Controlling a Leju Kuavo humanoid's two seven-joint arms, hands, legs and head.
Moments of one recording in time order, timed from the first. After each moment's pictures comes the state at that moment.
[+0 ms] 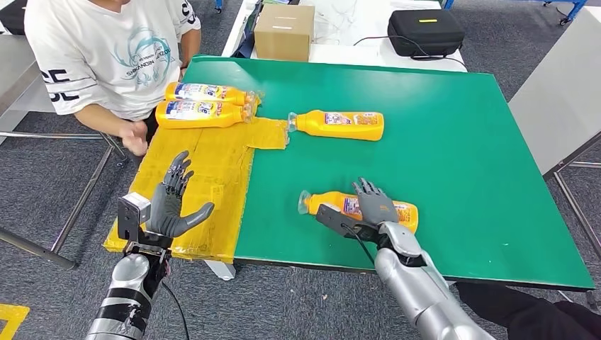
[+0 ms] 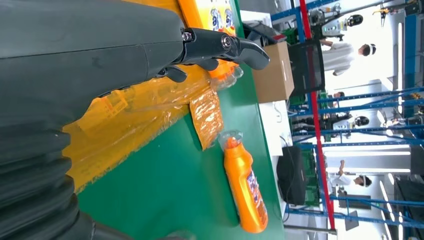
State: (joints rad) left arm -0.21 -0.08 0.02 -1.14 -0.09 -0.22 -0.55; right arm -0.49 -0.02 0.46 -0.82 1.00 -0.01 0.11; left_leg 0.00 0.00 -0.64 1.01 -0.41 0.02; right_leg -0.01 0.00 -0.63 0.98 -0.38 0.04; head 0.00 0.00
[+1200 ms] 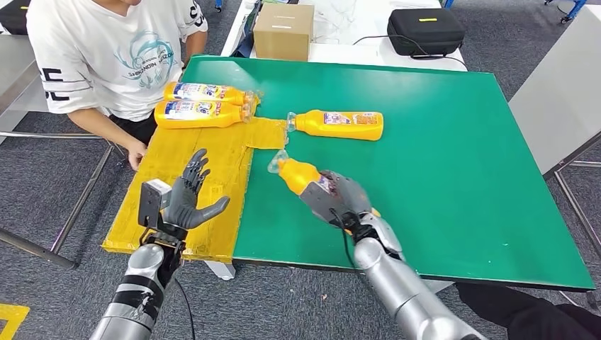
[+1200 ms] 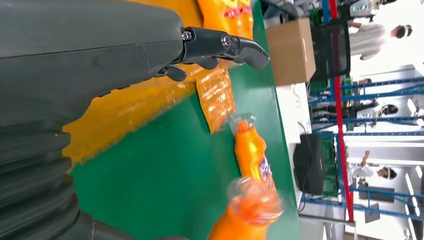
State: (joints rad) left arm -0.30 -0.10 -0.04 -1.02 -0.07 -0.18 -0.48; right arm -0.51 0.10 0.50 -0.82 0.60 -0.21 -0.11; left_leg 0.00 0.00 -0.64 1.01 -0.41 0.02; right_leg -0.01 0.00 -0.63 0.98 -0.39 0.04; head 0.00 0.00
